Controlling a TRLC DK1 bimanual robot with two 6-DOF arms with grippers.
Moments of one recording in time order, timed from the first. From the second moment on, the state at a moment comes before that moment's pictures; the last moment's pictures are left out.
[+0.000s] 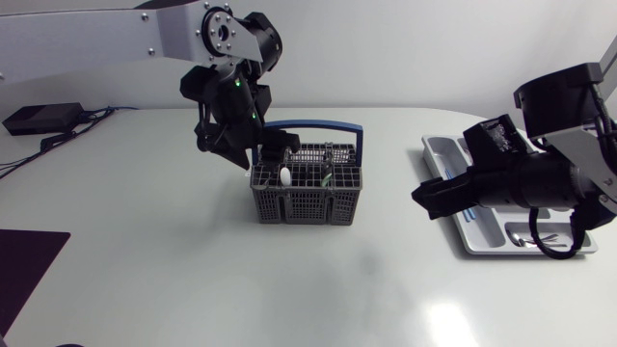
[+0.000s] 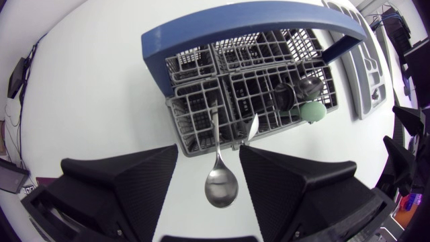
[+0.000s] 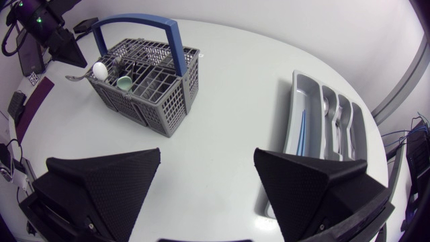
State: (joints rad) left arm -0.51 1.98 1.80 -1.13 -0.04 -0.24; right arm 0.23 1.15 0.81 -0.48 -0.08 -0.09
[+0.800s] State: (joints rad) left arm -0.54 2.07 1.84 -1.19 -0.04 -0.24; right arm 0.24 1.16 0.79 -0.48 -0.08 -0.09
